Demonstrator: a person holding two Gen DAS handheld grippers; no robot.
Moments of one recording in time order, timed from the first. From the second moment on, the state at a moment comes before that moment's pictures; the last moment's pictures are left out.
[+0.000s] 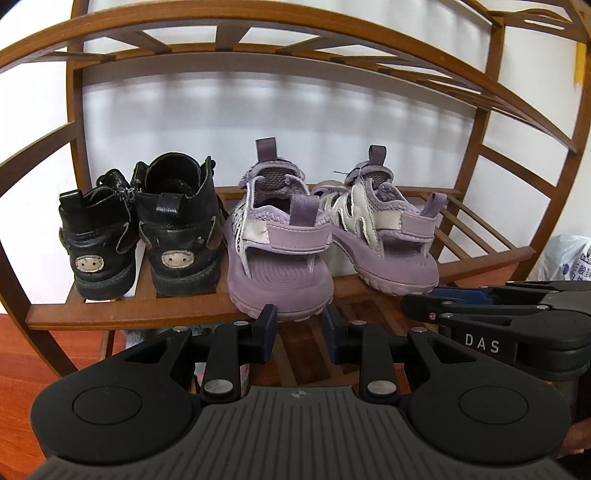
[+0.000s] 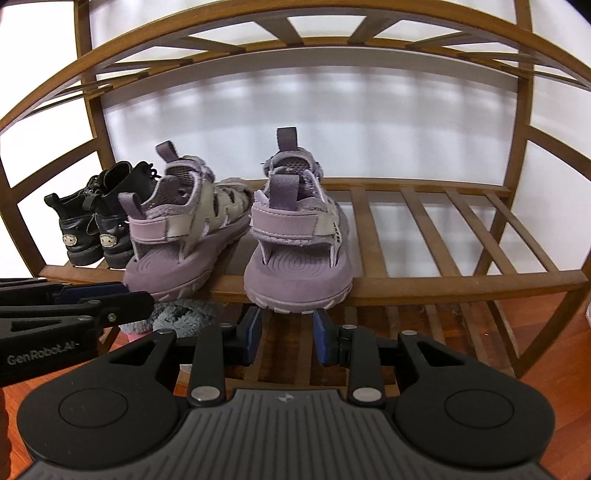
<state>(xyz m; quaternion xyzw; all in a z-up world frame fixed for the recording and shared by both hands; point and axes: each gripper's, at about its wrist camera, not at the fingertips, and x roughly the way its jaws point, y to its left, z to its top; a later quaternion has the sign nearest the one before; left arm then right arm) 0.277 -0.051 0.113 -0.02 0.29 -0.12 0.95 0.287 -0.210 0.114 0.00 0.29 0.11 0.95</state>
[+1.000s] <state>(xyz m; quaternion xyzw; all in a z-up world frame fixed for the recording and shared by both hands) 0.314 -0.057 0.106 -0.03 0.30 -0.11 0.95 0.320 -0.194 0.113 0.00 0.29 0.12 0.95</state>
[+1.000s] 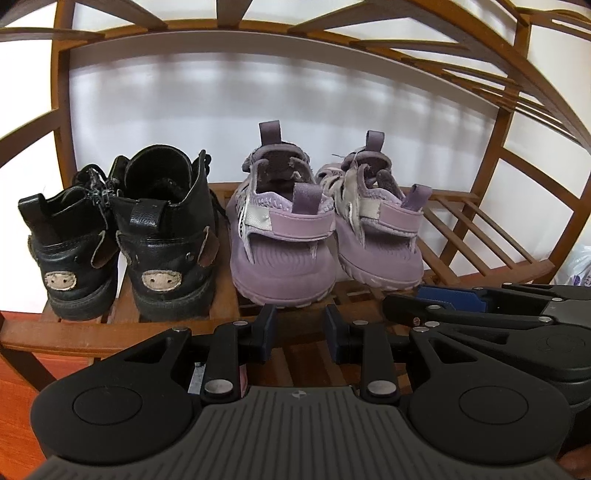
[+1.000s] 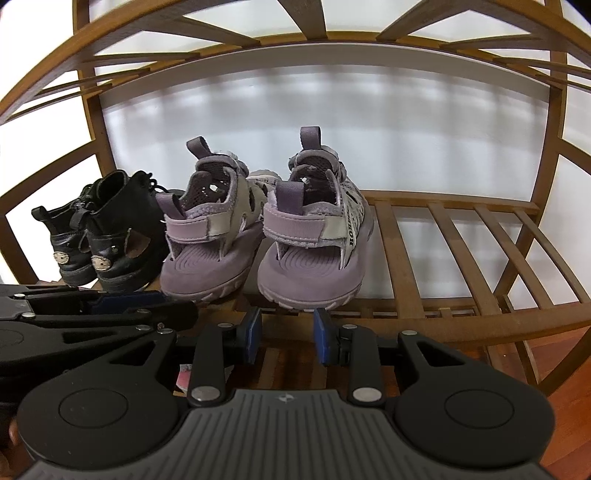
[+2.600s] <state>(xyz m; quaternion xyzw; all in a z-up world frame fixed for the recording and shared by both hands) 0.129 -0.035 0.081 0.02 0.34 -0.19 0.92 0.103 -0.224 0.072 0.06 0.34 0.01 0.94</state>
